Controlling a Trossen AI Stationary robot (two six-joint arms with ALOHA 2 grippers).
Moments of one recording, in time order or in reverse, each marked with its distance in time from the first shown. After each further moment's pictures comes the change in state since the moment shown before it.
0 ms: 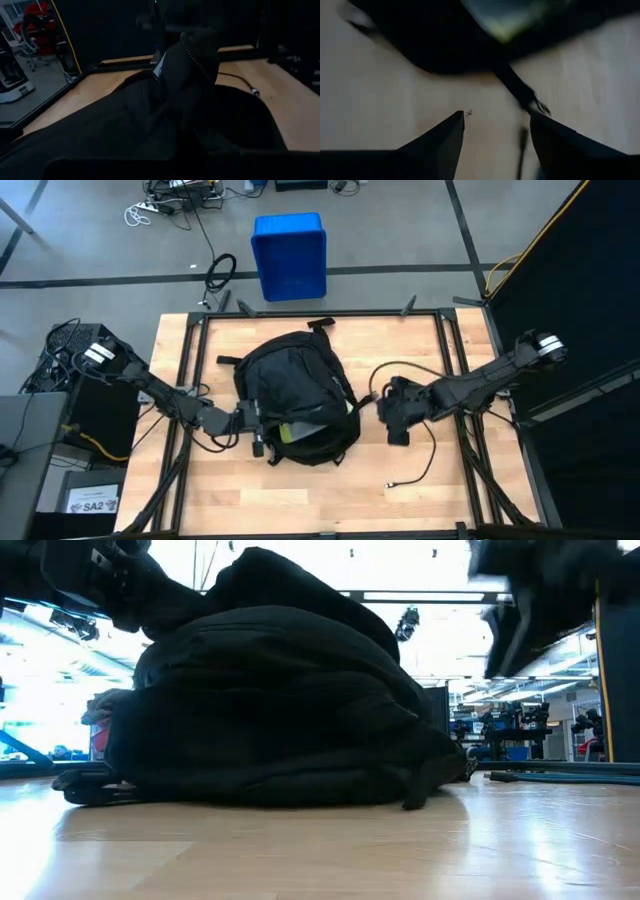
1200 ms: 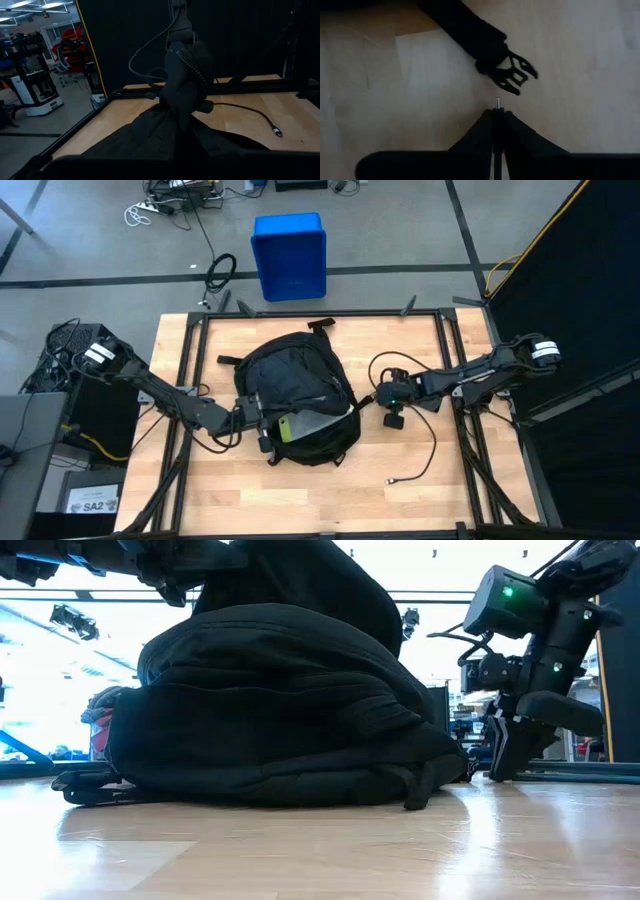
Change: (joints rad) left arm 0.000 0.004 0.127 0.024 -0.112 0.112; right arm -0.295 0.091 -0.304 0.355 -0.131 -0.156
